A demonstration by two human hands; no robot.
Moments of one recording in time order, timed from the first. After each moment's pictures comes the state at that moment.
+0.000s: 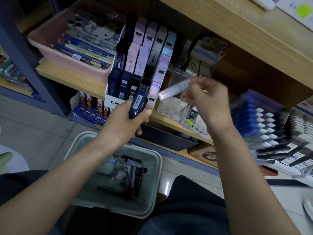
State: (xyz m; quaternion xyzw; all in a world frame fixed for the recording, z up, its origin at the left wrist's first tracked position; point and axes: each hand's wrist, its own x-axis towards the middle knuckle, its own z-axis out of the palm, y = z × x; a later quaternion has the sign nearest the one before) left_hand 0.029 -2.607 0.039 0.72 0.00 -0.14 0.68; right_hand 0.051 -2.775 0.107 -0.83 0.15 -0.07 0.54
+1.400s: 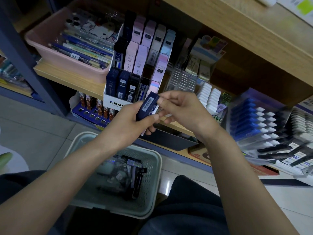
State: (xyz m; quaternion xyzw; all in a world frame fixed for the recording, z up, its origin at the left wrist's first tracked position) left_hand 0.027 -2.615 0.052 0.69 -0.08 -0.18 0.69; right_hand 0.041 -2.755 0.099 -0.82 0.05 0.18 0.54
